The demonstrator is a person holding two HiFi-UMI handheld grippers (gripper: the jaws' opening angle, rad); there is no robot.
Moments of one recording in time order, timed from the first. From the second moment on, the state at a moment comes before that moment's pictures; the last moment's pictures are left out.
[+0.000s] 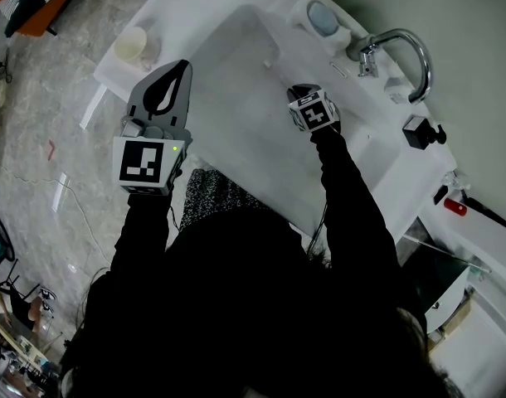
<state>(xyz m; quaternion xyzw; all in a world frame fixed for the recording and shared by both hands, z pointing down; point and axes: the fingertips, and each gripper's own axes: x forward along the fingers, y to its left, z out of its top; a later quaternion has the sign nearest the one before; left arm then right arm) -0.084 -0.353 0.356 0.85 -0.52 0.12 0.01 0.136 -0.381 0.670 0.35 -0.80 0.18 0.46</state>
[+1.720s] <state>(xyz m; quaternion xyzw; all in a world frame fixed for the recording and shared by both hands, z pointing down) -0.044 -0.317 0.304 0.88 -0.47 0.07 -0.03 0.098 -0.317 0.377 0.43 -0.88 0.04 0.18</state>
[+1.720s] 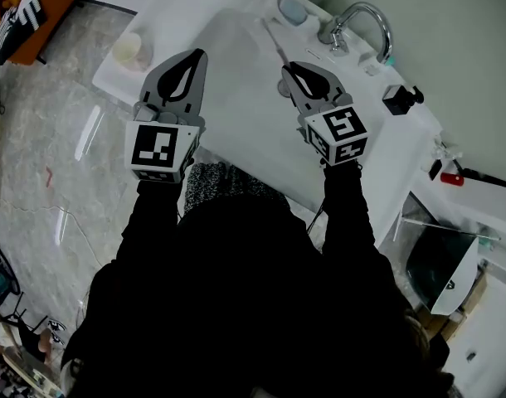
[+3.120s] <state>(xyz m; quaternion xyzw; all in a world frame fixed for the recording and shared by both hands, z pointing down) 0.032 -0.292 0.308 0.94 -0.31 -0.02 0.14 0.065 -0.270 0.347 0.40 -0.90 0.02 0.15</state>
